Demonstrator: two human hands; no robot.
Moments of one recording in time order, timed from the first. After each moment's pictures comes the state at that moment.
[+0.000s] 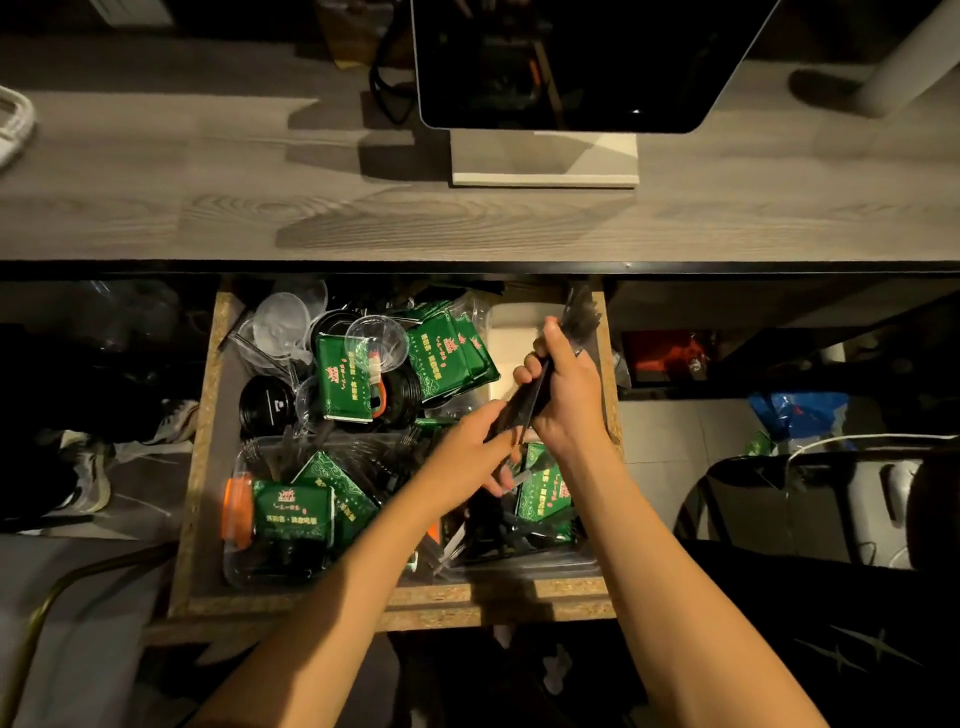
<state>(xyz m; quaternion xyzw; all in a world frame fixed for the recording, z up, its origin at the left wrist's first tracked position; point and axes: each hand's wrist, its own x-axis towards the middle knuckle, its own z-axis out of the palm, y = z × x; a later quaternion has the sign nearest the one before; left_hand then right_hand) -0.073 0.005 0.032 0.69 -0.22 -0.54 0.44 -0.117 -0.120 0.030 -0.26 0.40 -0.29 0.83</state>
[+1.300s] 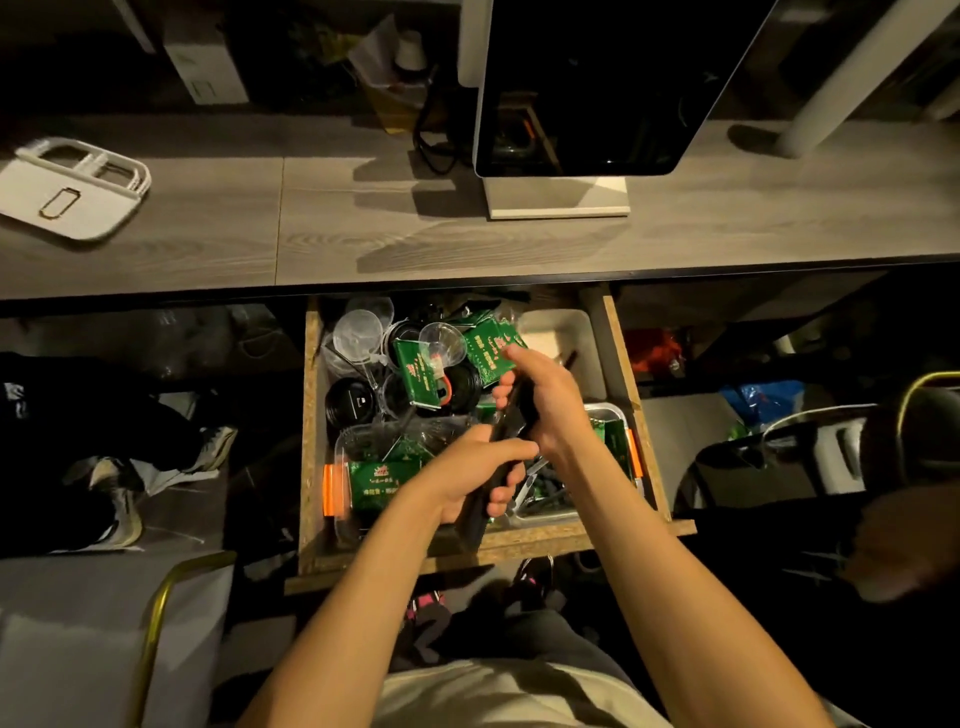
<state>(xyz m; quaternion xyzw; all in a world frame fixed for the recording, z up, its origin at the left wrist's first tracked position) -0.043 0.139 0.110 0.53 -0.11 -0.70 0.46 -0.096 0.023 0.118 -0.35 0.42 -0.17 0.82</state>
